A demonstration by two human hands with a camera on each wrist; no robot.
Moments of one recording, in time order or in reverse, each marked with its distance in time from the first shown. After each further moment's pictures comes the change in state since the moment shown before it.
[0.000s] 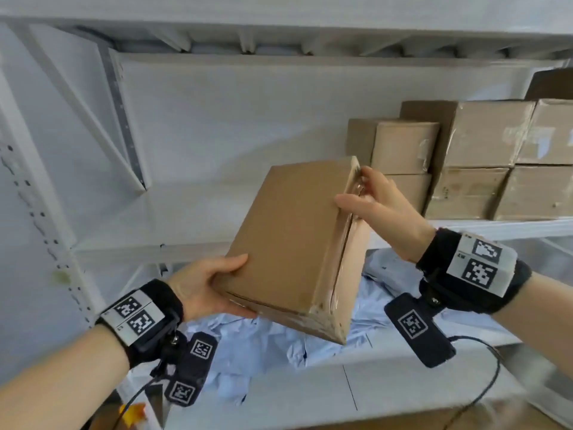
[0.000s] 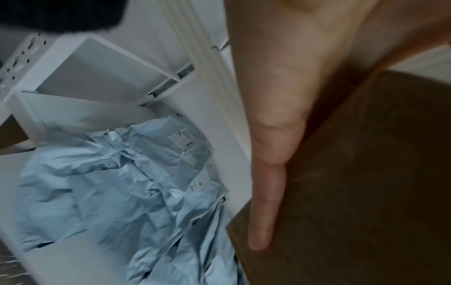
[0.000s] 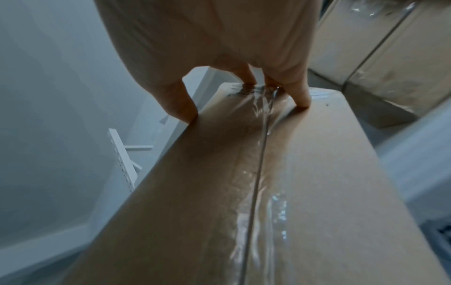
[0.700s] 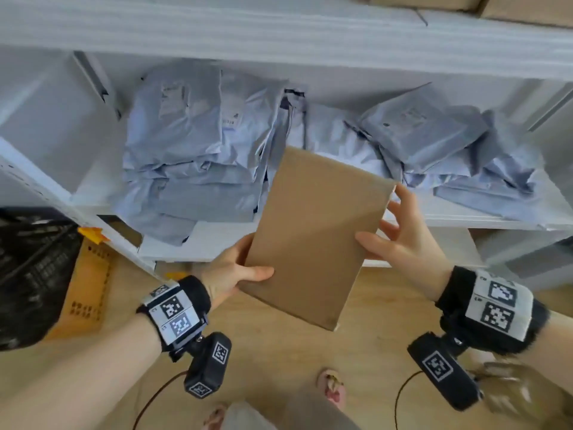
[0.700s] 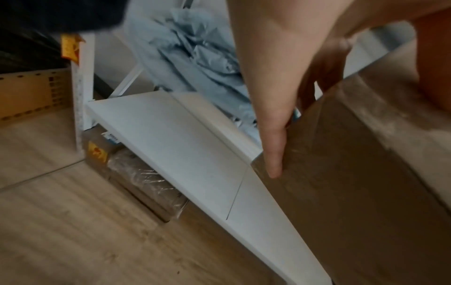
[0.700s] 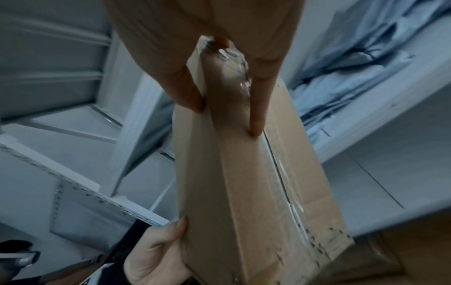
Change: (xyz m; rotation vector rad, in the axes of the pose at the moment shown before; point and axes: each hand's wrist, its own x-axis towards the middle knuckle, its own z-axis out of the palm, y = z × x) left_hand 0.106 -0.293 0.071 0.073 0.203 -0.157; right_hand -0.110 0.295 -0.021 0.280 -0.273 0.405
